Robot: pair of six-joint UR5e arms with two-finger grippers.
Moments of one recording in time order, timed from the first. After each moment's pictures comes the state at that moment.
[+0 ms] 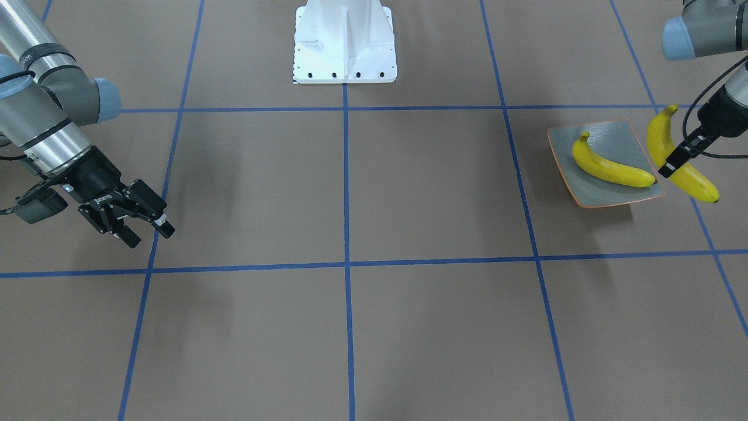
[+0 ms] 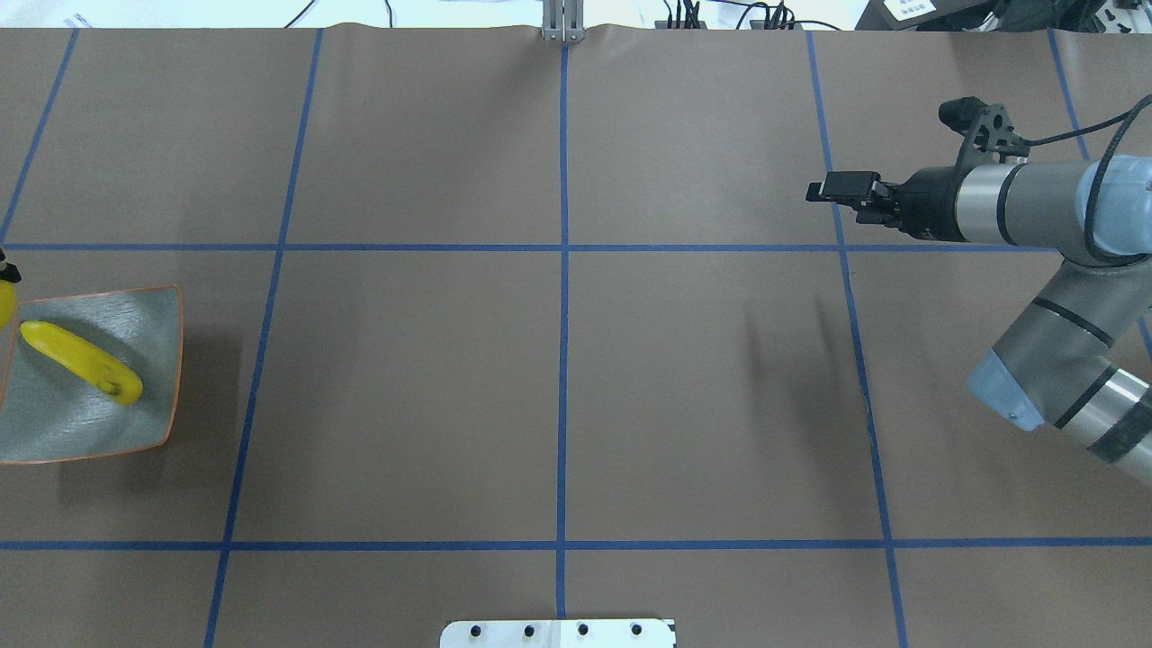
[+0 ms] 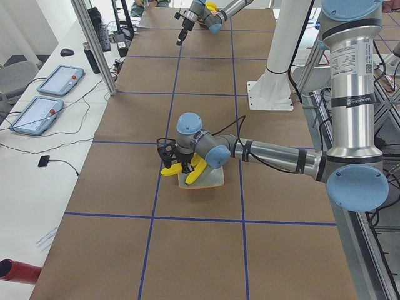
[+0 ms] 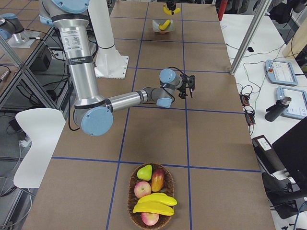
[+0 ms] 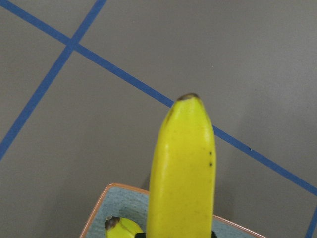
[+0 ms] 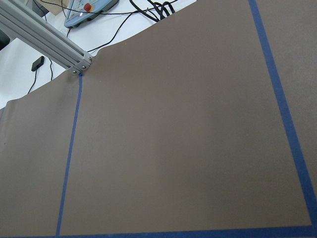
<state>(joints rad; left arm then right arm) -1.17 -1.45 -1.87 -1.95 -2.22 -1.24 0.87 -1.37 1.57 -0.48 1.91 1.36</state>
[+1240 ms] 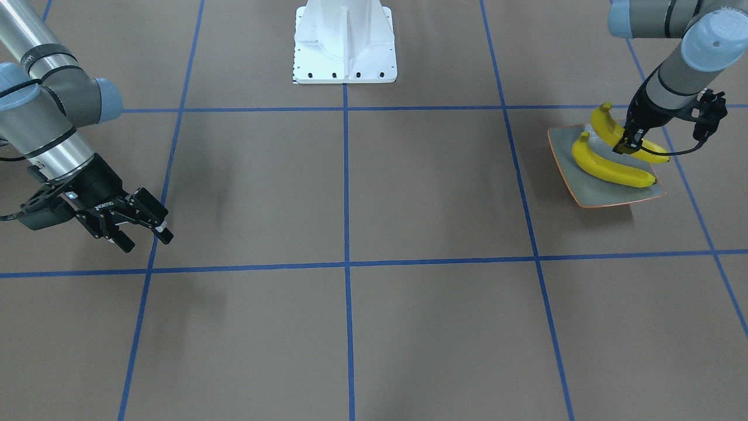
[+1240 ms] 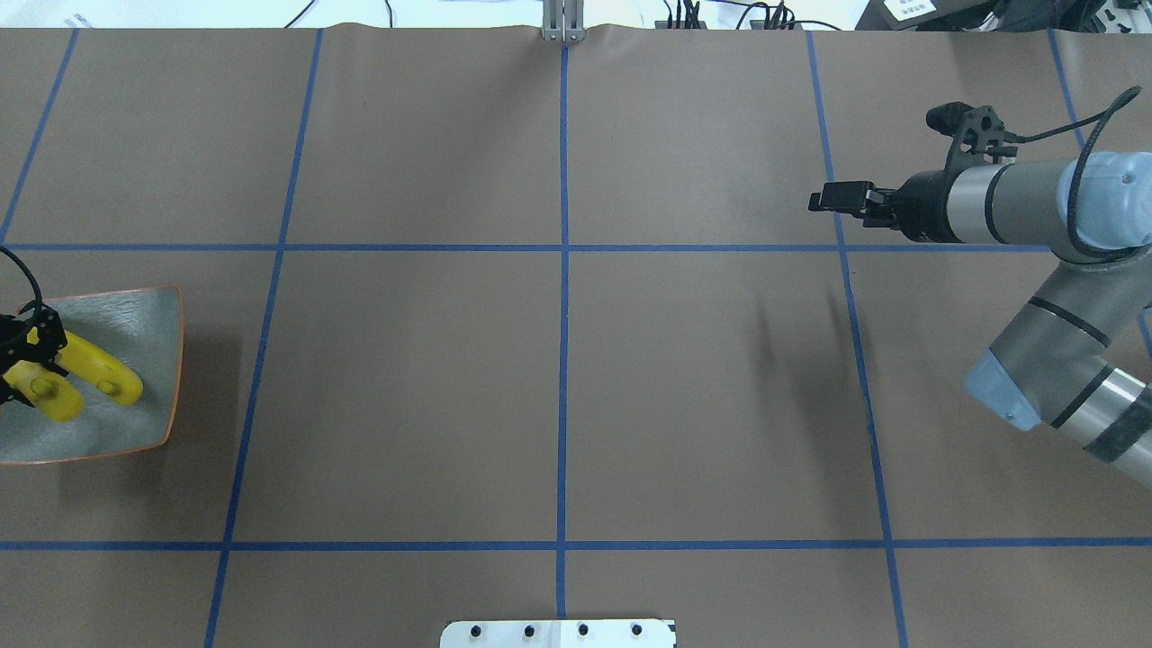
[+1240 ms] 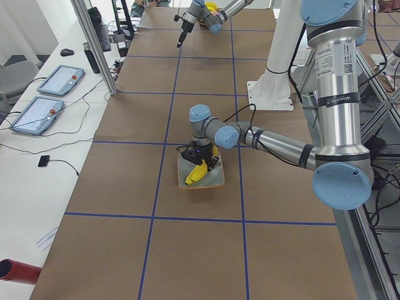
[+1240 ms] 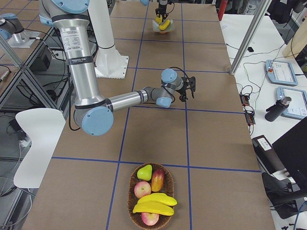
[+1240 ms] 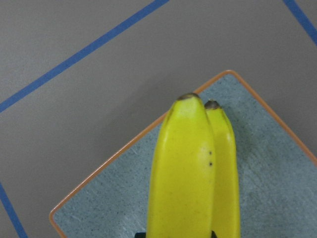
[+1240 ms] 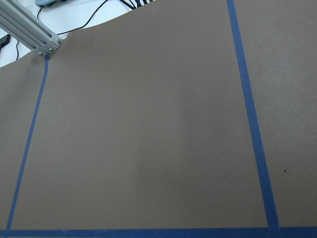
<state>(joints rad) -0.90 -1.42 -1.96 -1.72 -2.10 -1.79 0.87 -1.36 1.57 -0.56 1.90 1.29</state>
